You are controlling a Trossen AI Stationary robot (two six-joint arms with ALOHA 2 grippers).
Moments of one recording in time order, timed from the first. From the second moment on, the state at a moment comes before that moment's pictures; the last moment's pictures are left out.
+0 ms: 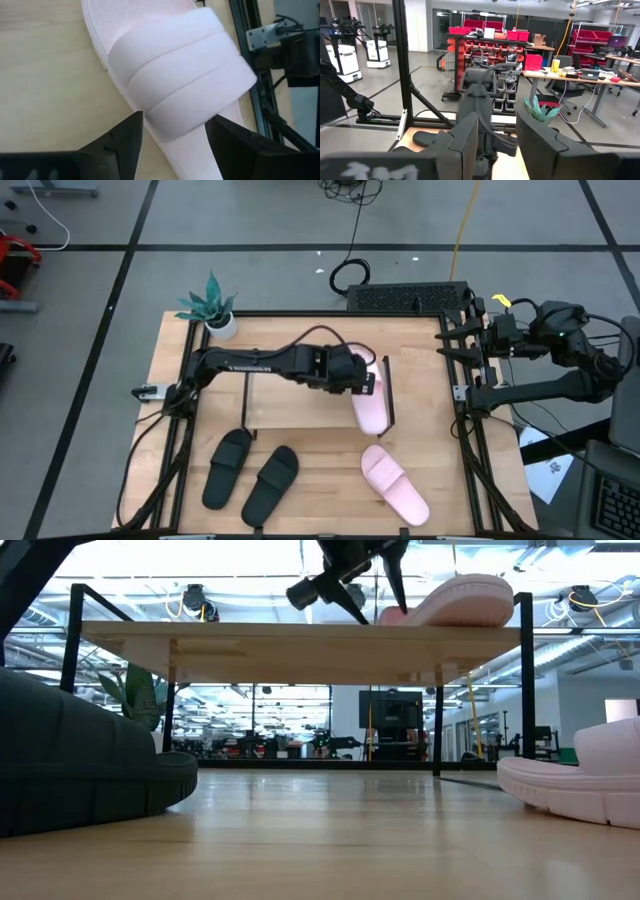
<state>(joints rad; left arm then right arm) -0.01 2.11 2.13 -1.00 -0.18 -1.28 -0.07 0.69 1.24 -0.56 -0.08 -0.07</state>
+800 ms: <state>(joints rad) 0.00 2.03 2.14 -0.99 -0.21 -1.21 -0.07 0.70 1.24 -0.54 -0.08 -0.10</state>
